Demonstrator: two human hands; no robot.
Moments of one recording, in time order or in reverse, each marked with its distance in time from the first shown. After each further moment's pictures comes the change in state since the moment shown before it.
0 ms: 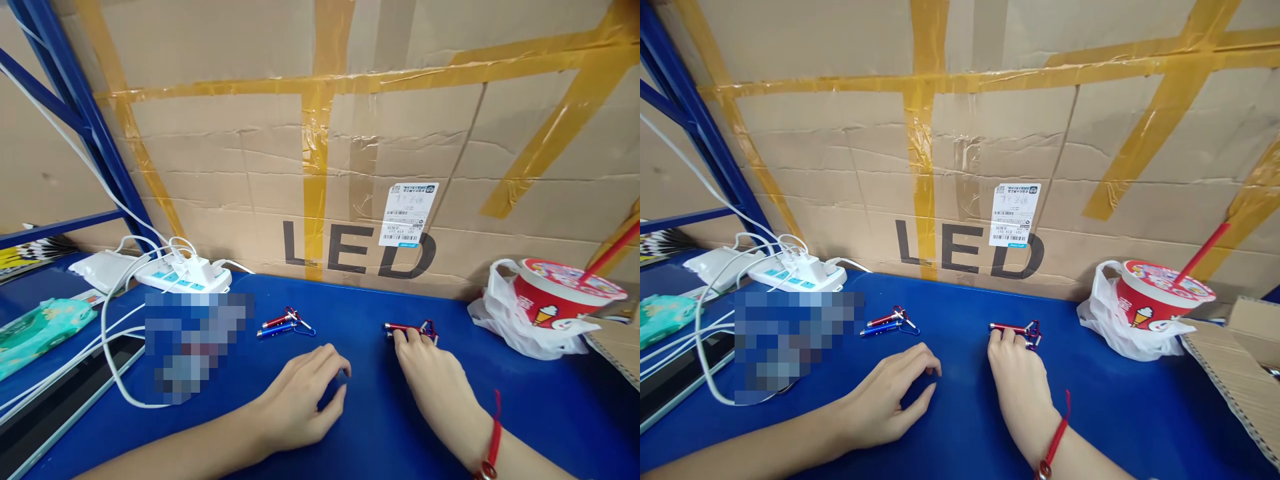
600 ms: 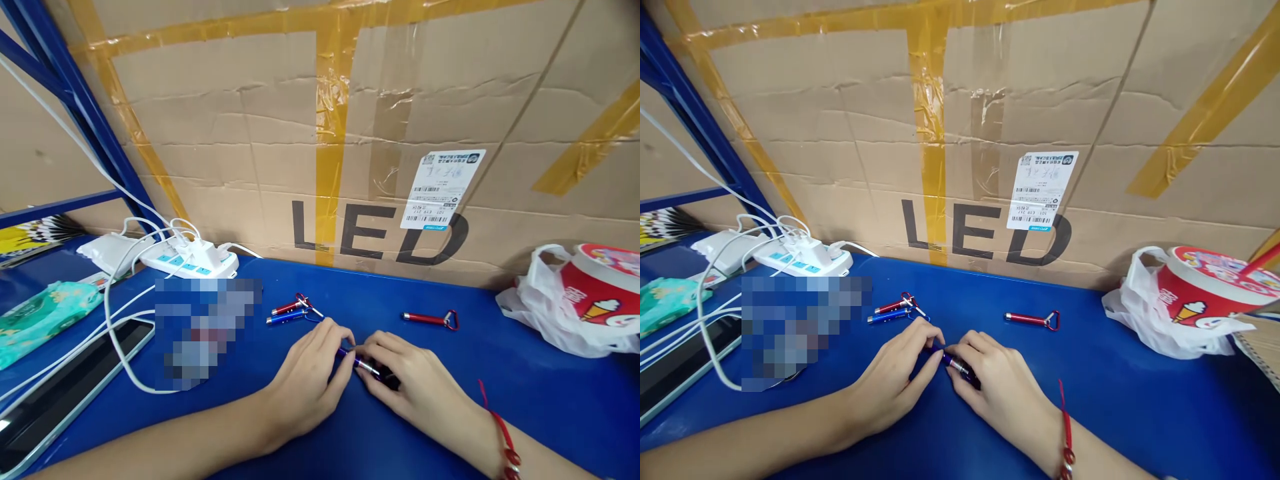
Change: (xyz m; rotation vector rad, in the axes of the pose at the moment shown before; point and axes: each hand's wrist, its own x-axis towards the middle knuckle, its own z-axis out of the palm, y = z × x) left_hand 0.002 -0.010 0.005 -0.076 0.096 -0.195; right_hand 0.004 -0.023 -0.005 0.851 -0.086 -0.430
